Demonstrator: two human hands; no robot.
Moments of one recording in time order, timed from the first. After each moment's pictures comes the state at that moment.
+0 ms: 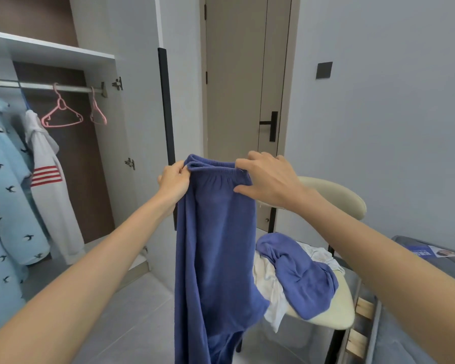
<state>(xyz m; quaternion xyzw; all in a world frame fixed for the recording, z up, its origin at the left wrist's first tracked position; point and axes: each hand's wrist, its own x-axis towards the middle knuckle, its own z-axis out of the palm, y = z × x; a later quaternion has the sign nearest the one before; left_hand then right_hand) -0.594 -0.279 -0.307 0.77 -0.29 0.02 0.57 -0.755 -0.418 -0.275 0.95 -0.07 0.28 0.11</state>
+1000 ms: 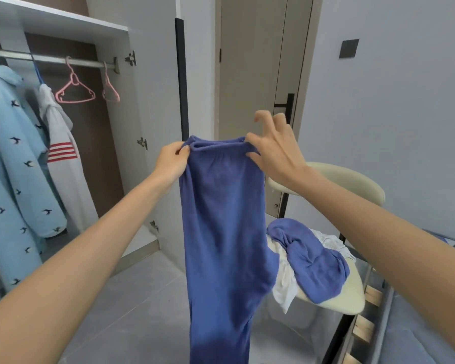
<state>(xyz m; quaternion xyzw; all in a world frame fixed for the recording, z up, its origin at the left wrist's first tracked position) -0.565 -0.245 -0.314 0.76 -0.29 0.08 0.57 -0.705 -0.419 -0.283 0.90 -0.07 0.37 0.22</state>
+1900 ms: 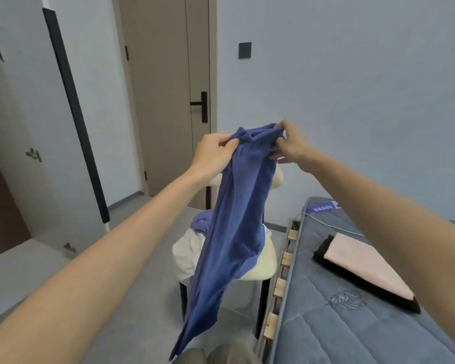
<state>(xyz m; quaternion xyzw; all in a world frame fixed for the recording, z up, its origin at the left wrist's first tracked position) -0.782 -0.408 -0.292 0.64 -0.52 -0.05 0.57 -0.913 -0.549 -0.276 0.81 -0.31 0.35 -0.36</state>
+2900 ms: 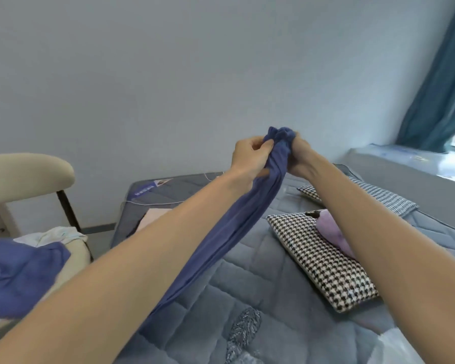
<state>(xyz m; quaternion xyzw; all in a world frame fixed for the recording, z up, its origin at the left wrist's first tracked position) -1.286 -0.517 -0.337 0.39 -0.59 -0.46 0.54 -1.418 -0.578 -0.342 0.47 -0.38 0.61 -0.52</state>
